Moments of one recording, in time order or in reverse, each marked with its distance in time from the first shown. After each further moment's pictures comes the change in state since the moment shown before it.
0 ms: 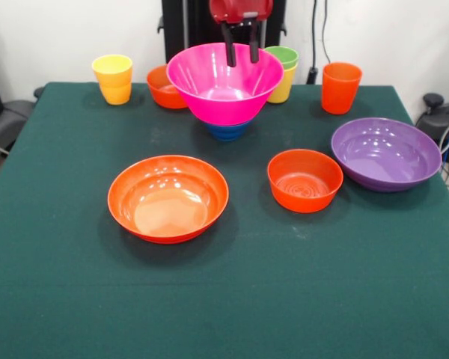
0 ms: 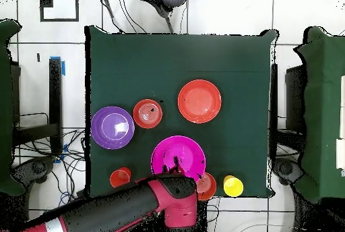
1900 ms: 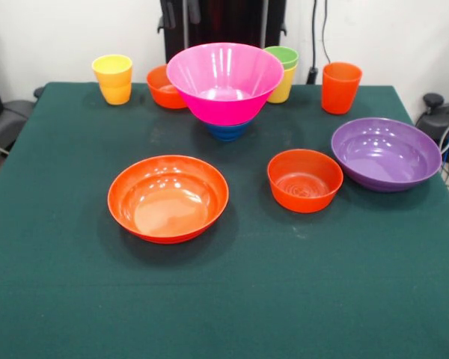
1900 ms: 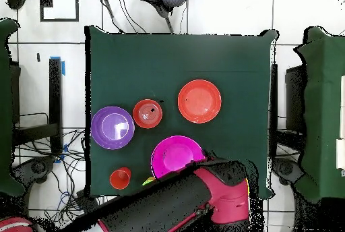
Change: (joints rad) arm -0.243 -0.229 0.000 -0.172 -0.427 0.000 0.000
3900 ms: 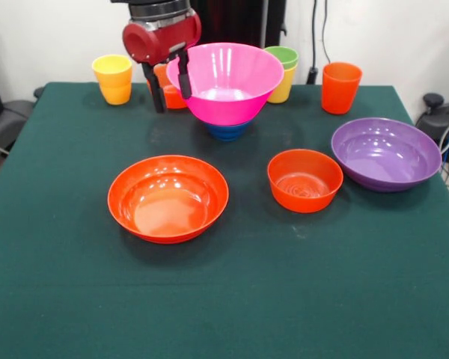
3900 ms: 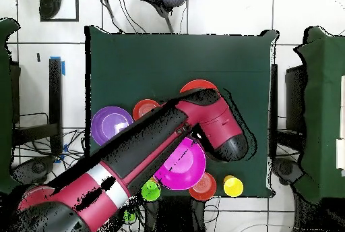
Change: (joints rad) arm -0.037 0.217 0.001 -0.430 -0.131 0.000 0.297
